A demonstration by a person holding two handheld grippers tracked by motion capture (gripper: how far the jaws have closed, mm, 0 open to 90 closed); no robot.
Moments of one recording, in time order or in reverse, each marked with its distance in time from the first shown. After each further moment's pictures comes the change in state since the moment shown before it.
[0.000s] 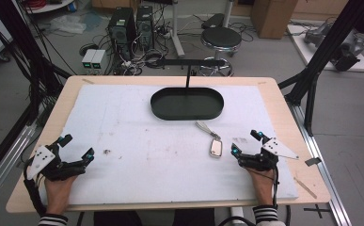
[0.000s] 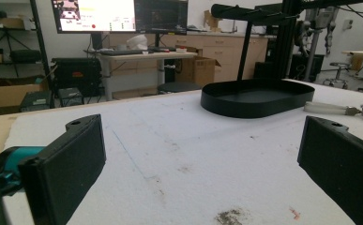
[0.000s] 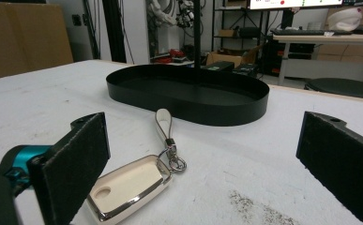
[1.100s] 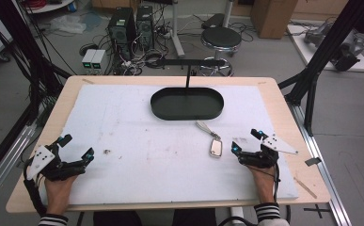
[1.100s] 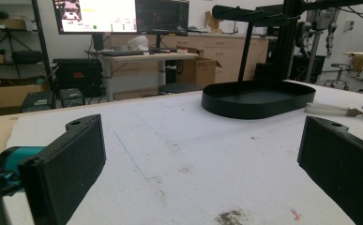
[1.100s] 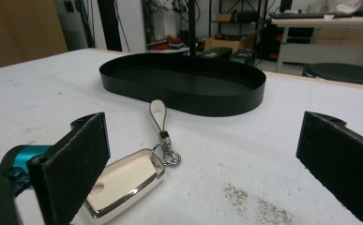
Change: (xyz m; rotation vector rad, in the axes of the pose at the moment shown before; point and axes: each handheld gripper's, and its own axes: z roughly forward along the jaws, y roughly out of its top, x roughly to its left) left arm 0.000 0.000 -0.001 -0.001 0.004 0.001; right arm -0.004 0.009 0.004 0.078 -0.010 0.020
